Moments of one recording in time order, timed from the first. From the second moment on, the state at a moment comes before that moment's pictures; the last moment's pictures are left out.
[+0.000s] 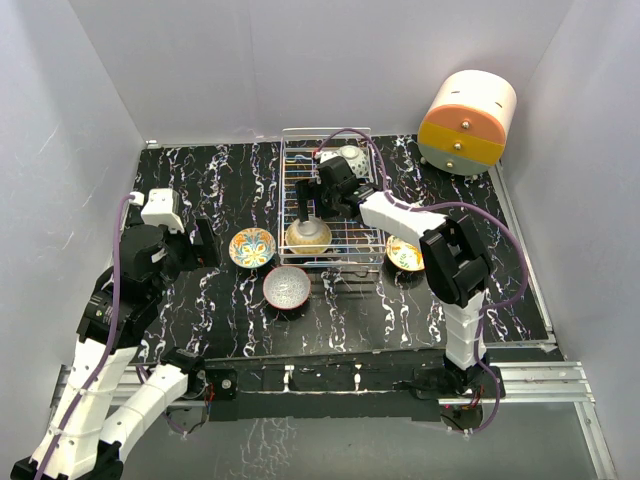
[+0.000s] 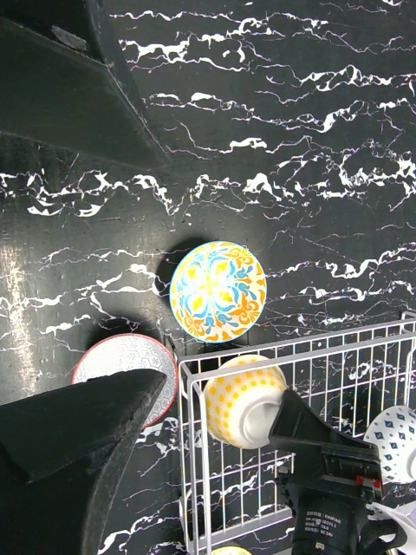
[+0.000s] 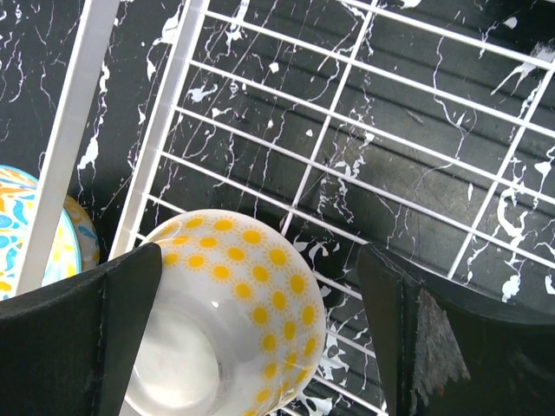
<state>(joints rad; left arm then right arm) -0.36 0.67 1.04 -0.79 -0.22 -0.23 0.62 2.00 1.54 -0.26 0.00 0.32</state>
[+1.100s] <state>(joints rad) -0.36 0.67 1.04 -0.78 -0.22 -0.23 0.61 1.70 1.50 -0.26 0.13 0.28</state>
